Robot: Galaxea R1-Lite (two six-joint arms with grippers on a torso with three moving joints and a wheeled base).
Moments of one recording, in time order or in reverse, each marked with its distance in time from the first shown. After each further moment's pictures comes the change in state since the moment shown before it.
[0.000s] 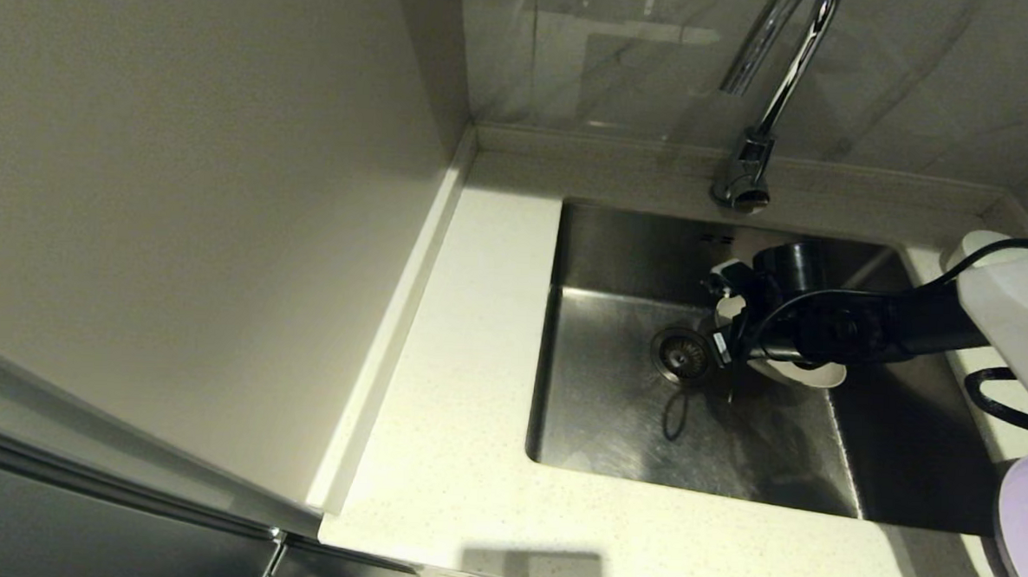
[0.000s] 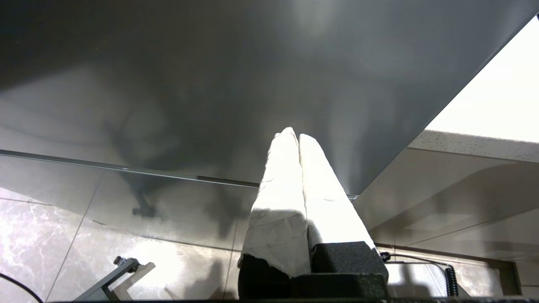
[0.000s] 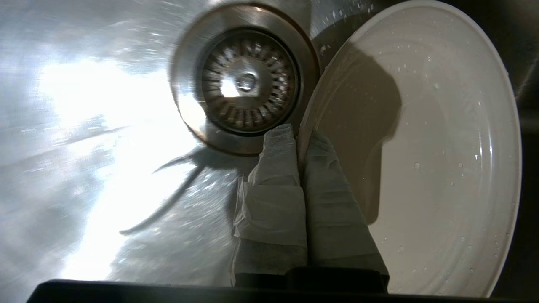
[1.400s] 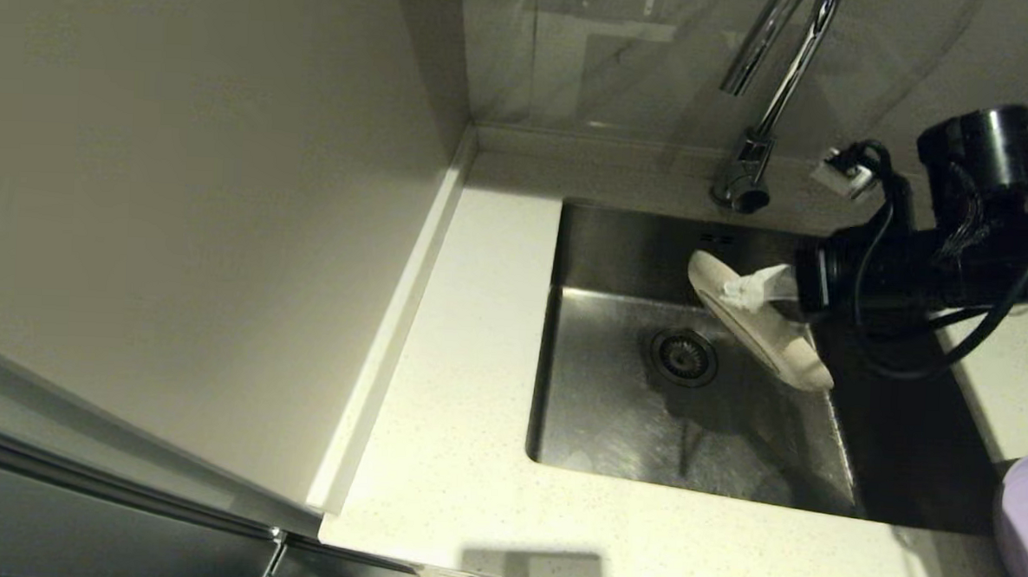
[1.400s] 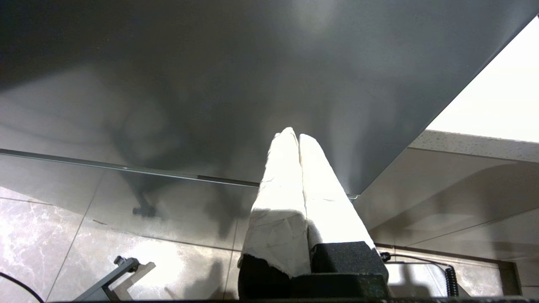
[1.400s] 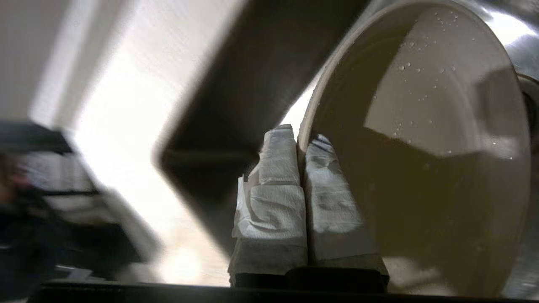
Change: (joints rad) left arm 0.000 0.000 0.000 0.000 0.000 0.000; right arm 0.024 -0.501 0.052 0.408 0.688 0.302
